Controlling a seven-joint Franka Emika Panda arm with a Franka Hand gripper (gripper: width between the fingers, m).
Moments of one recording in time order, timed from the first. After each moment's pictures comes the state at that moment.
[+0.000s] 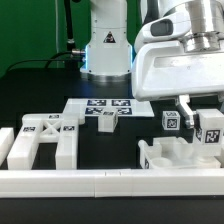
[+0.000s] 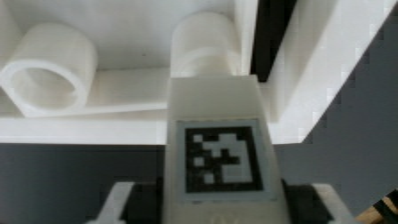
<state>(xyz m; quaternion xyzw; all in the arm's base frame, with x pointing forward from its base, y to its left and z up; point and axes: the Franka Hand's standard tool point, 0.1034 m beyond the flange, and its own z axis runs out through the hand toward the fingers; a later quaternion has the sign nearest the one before) 0.632 0.099 0.080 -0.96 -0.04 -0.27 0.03</state>
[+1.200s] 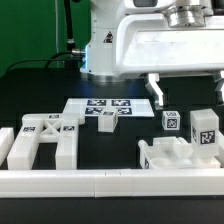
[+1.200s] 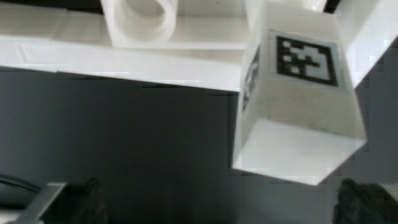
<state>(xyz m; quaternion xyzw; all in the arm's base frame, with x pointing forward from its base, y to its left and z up) 0.642 0.068 0.113 -0.96 -0.07 -0.25 0.01</state>
